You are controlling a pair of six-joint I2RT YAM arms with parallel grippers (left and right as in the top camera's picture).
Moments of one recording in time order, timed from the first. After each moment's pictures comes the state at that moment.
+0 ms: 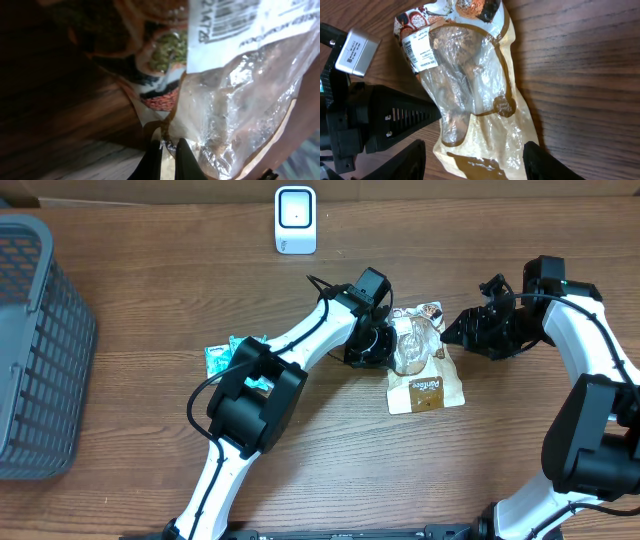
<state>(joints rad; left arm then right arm) -0.63 2.37 1.81 -0.79 0.54 -0.58 -0.19 1.86 1.35 -0.98 -0.54 -0.03</state>
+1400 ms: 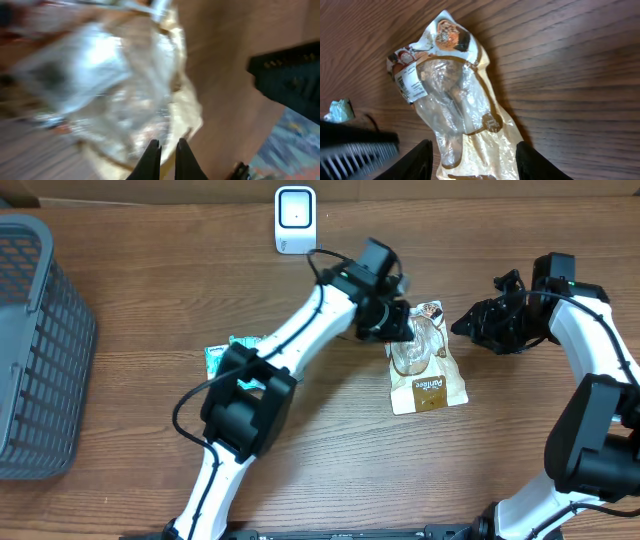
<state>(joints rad) -0.64 2.32 1.94 -0.74 0.59 -0.51 -0.22 1.86 1.35 -0.90 -0.51 0.09</state>
